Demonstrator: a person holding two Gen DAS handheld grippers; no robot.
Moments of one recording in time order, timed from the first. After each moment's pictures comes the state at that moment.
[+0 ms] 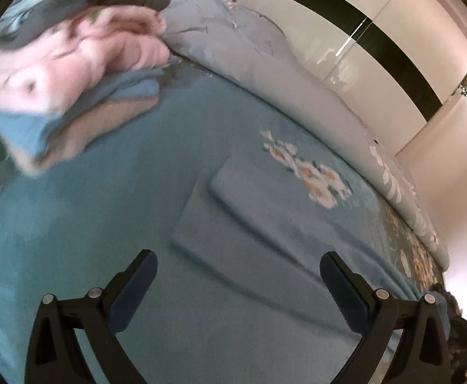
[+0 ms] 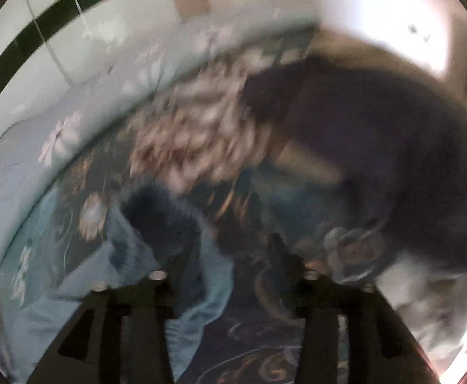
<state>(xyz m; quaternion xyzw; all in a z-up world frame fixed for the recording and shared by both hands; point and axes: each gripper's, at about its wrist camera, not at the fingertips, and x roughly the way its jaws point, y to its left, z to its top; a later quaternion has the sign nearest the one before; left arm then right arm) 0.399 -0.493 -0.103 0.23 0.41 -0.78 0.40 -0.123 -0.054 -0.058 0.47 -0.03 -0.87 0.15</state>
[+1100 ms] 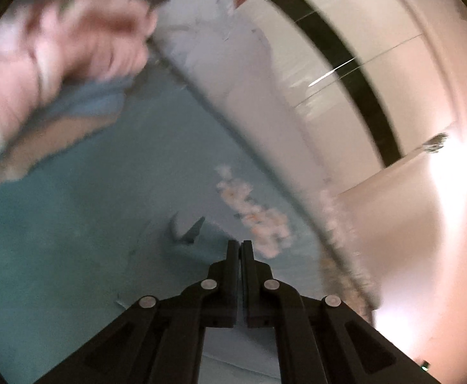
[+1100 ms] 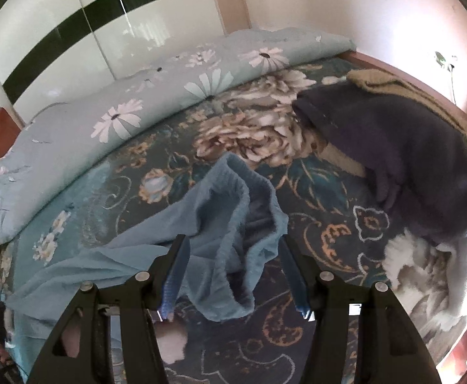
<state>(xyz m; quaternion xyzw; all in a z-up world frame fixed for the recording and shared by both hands) 0.417 -0.538 -0.082 0.10 0.51 -0.80 0.30 -0.047 -0.073 -0.029 0.44 -0.01 -0.87 0.24</state>
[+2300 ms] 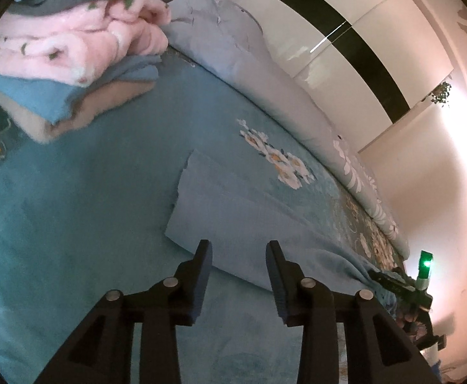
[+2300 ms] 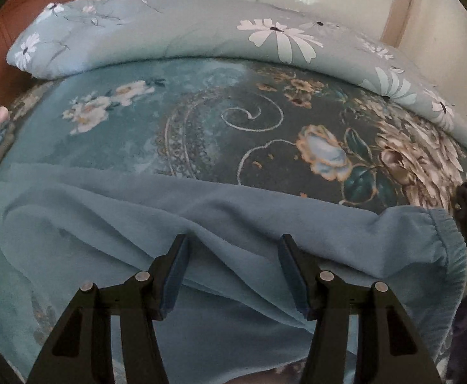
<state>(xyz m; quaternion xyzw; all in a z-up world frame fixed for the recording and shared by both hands) 0.453 -0.459 -0.103 0.21 0.46 -0.81 0.31 0.005 -0.258 -0.093 0.42 0.28 -0.75 0.43</state>
